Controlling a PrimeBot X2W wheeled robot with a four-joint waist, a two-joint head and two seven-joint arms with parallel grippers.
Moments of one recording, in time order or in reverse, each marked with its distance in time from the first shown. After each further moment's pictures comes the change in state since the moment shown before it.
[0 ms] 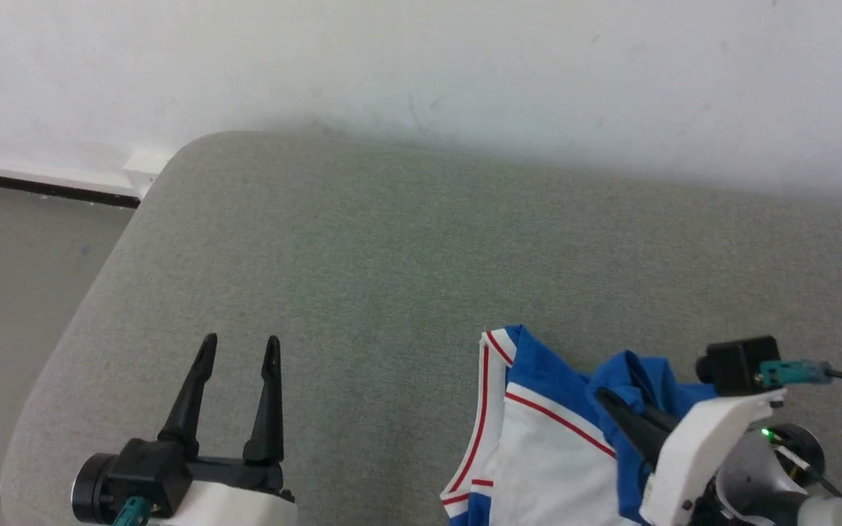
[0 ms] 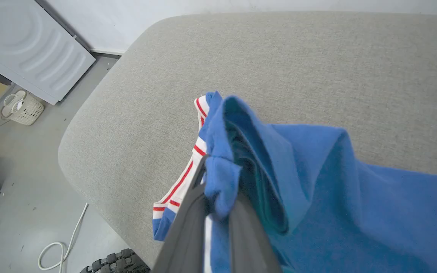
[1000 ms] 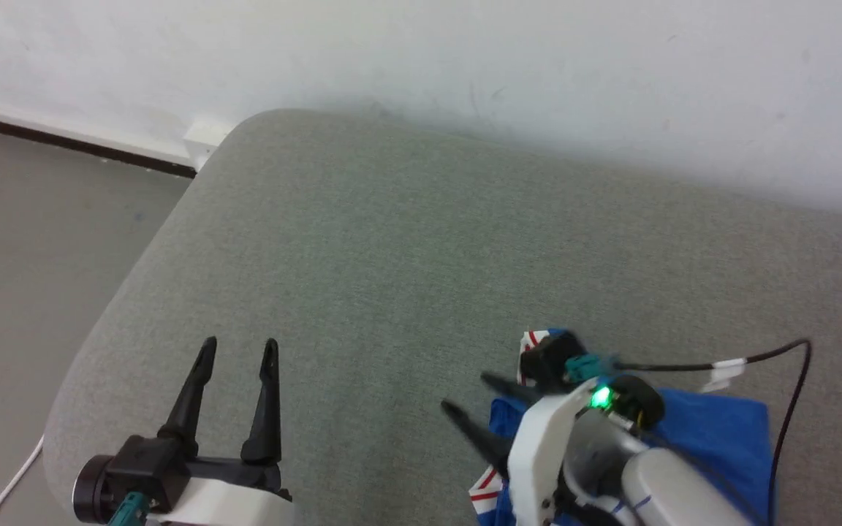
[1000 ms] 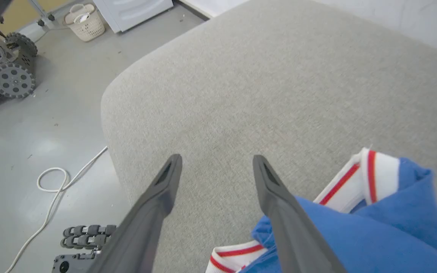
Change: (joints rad) left arm -0.011 -0.001 0.007 0.041 -0.010 -0.013 0.000; right arm -0.295 -0.031 0.487 0.414 -0.039 0.000 -0.293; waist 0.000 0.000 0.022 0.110
